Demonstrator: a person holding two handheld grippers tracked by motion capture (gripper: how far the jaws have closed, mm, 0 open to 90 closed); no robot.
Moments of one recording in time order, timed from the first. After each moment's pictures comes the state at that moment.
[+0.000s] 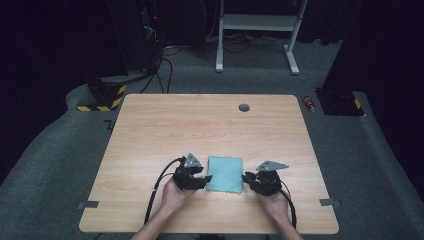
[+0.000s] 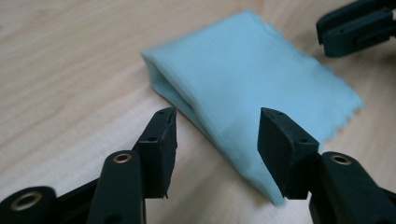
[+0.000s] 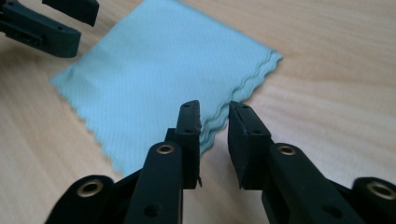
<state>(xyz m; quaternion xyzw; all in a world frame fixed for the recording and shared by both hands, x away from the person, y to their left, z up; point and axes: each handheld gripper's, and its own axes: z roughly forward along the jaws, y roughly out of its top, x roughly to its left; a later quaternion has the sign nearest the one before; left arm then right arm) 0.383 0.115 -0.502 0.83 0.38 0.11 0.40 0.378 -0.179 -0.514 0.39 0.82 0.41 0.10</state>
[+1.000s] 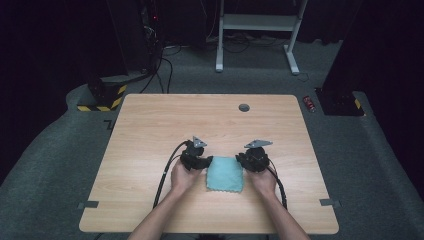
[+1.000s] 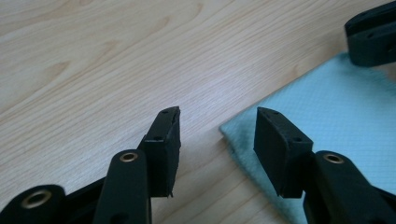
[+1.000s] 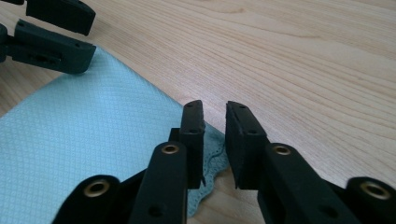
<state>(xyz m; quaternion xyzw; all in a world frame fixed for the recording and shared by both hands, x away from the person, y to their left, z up) 0.443 0.098 -0.508 0.81 0.43 0.15 0.36 0.448 -0.148 -0.510 0.41 0.82 0.37 0.14</state>
